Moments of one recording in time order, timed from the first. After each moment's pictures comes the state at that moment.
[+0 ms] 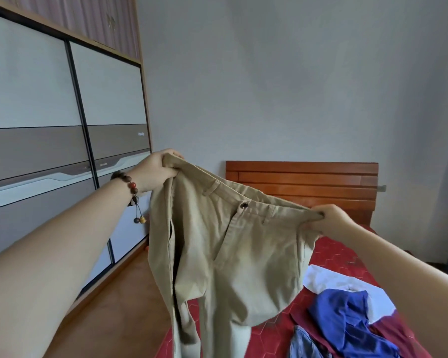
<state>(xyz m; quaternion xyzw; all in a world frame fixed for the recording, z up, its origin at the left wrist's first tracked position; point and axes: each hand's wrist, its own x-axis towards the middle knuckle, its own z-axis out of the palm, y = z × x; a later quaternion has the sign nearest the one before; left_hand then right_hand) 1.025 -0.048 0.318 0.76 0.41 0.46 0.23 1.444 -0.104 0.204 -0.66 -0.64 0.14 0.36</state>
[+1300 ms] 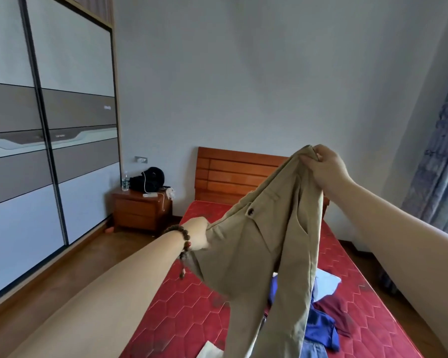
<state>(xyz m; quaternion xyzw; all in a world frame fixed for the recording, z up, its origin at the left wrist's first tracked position) 1.156 -0.075 0.153 0.84 0.49 0.12 0.21 1.446 -0.143 0.294 -0.60 -0.55 0.06 0.58</state>
